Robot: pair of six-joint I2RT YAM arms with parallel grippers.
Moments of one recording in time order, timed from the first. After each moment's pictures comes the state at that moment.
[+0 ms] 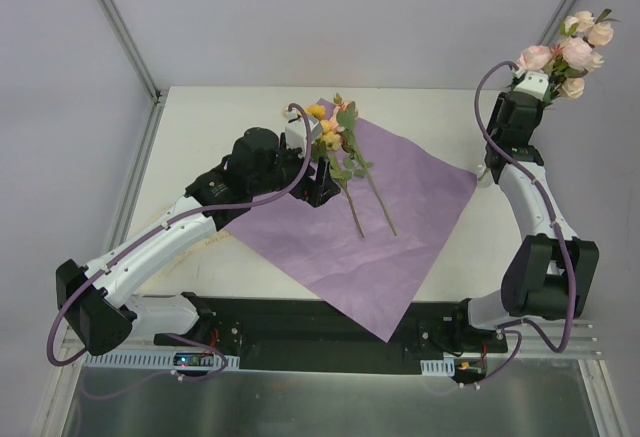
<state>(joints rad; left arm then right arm) -0.74 1.22 1.15 -0.35 0.23 -0.24 -0.08 1.46 1.17 -0.04 0.42 0.01</state>
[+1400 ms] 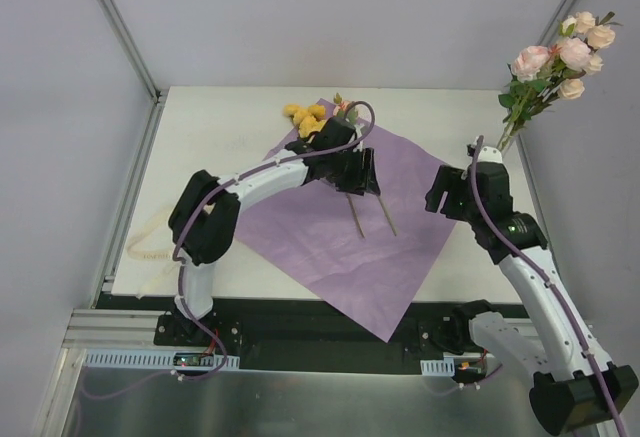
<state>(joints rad) -0.74 1.91 1.49 -0.38 0.40 -0.63 0.29 0.88 0.87 -0.67 0.17 0.36</state>
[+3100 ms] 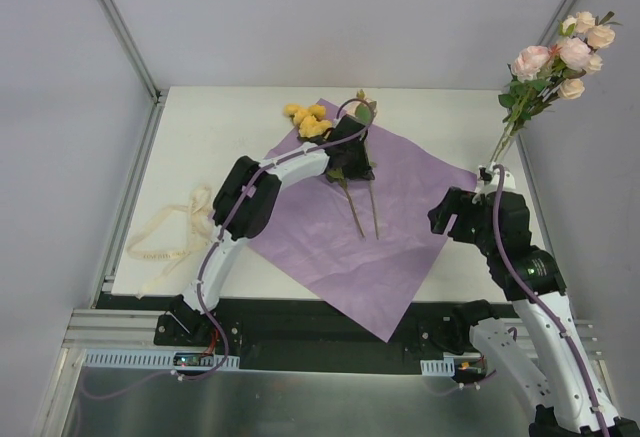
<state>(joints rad) -0.69 2.38 1.89 -0.35 0.20 -0.91 0.29 0.59 0.79 -0.77 0.07 0.39</state>
